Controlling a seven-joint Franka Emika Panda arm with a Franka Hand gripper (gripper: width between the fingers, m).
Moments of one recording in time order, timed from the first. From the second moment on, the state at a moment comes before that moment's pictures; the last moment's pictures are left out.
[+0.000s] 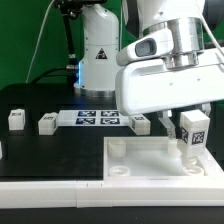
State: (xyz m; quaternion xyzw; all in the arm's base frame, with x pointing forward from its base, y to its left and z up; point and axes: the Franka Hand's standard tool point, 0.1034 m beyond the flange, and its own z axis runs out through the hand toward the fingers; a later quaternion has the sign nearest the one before) arm 0.614 0.114 0.076 -0.98 -0.11 -0.17 0.06
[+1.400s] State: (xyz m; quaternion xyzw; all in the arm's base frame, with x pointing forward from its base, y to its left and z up) arm 0.618 0.116 0.059 -0.97 -0.11 -0.22 0.05
